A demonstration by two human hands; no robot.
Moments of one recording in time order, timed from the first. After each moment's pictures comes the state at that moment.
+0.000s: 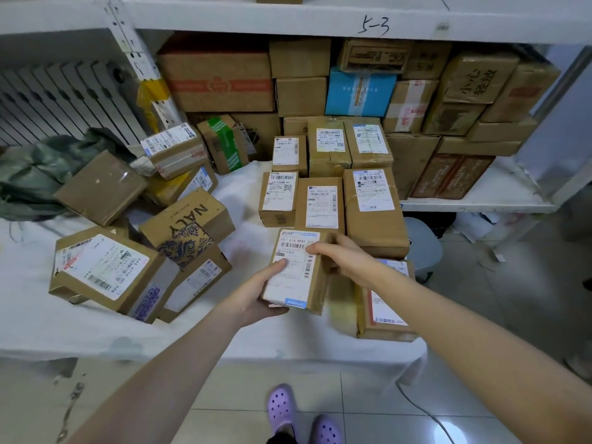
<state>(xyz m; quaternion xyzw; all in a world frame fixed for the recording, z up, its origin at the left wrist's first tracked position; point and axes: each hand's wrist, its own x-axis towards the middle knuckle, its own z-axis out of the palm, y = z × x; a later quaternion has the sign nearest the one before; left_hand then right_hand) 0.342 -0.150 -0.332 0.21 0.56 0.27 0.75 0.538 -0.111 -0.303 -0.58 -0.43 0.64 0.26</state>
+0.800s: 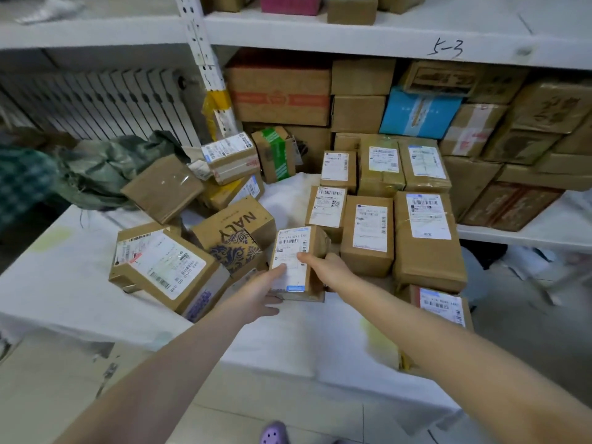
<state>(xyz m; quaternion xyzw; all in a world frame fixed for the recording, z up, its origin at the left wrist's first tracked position) 0.275 -0.134 -0.314 0.22 0.69 0.28 0.64 0.428 -0.088 -0.307 -0.62 -0.47 0.60 0.18</state>
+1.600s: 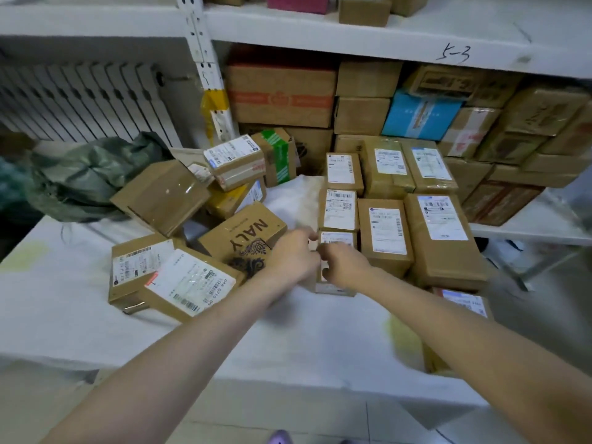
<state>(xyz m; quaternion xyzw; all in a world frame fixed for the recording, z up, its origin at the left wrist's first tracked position) 0.274 -0.080 -0.244 0.65 0.67 0.15 0.31 0.399 -0.056 -0.296 -0.59 -0.77 0.24 -0.05</state>
